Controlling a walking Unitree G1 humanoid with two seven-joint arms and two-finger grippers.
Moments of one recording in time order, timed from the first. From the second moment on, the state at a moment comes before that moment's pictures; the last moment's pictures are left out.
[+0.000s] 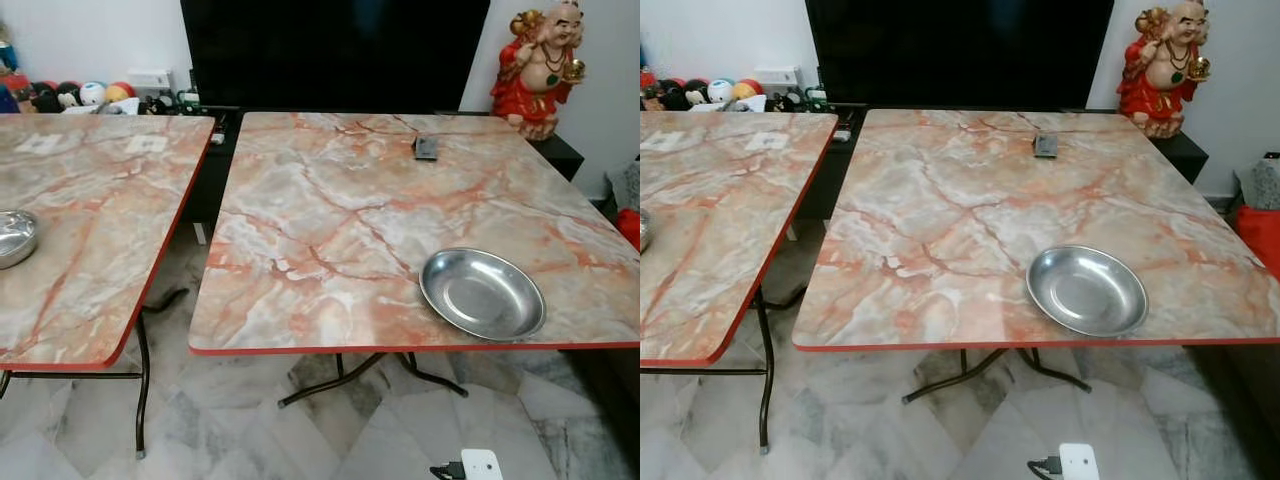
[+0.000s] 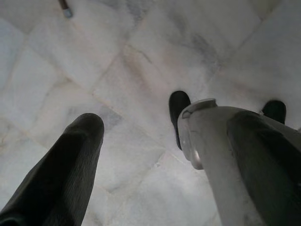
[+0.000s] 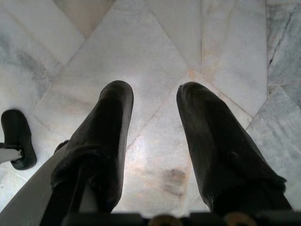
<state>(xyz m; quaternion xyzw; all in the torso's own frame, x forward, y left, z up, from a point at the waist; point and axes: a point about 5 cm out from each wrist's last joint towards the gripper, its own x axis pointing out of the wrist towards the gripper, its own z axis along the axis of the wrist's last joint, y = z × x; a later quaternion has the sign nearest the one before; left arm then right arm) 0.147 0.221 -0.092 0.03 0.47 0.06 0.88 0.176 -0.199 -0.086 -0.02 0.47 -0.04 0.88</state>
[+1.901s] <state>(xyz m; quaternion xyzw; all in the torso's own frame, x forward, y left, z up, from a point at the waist) 0.141 0.229 -0.093 0.02 0.48 0.07 0.87 0.184 -0.209 -0.081 -0.03 0.46 -0.04 0.89</state>
